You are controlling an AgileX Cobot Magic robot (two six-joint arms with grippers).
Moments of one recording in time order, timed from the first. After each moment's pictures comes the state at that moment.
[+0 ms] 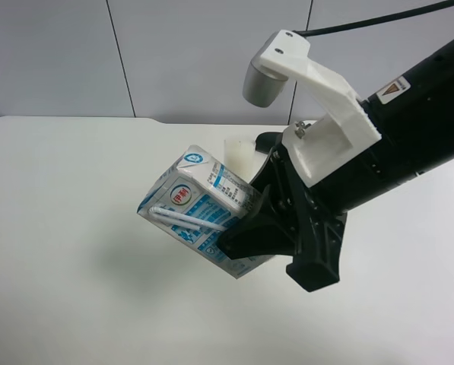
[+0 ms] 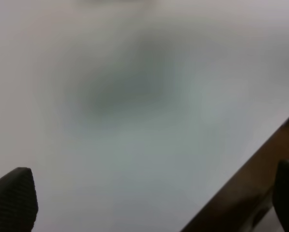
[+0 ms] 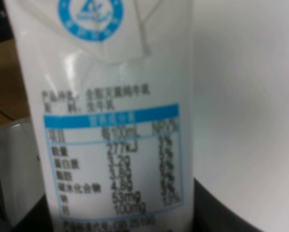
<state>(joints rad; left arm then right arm) -0.71 0.04 -0.55 -0.01 1.16 0.05 0.74 1.24 -0.86 0.74 0.75 -0.96</state>
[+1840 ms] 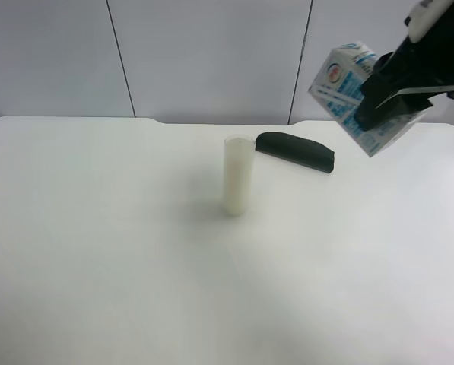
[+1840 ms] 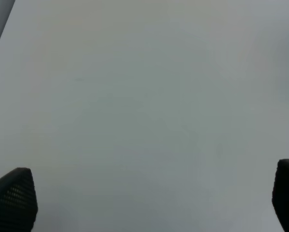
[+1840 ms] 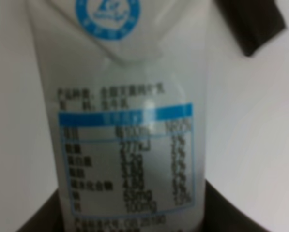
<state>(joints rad) 0.05 -0.01 -0.51 -0.01 1.06 0.04 0.43 1.24 -1.19 -0.01 1.09 -0.15</state>
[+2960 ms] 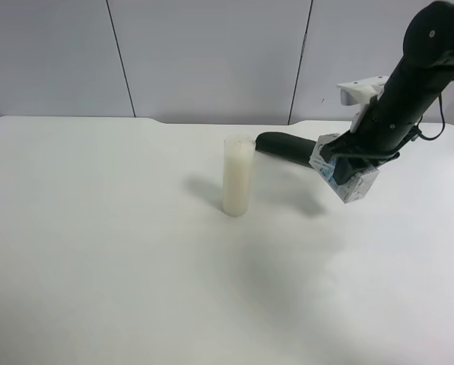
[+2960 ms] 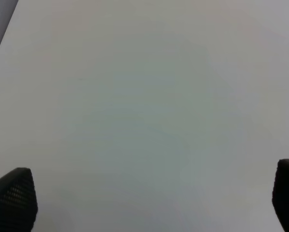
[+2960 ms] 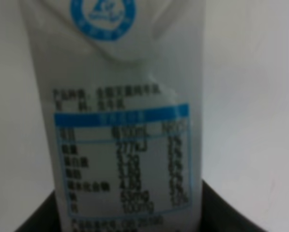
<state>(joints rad) 0.06 -0.01 -0.51 -0.01 1.06 0.04 0.19 1.74 -1.12 0.11 0.79 -0.26</state>
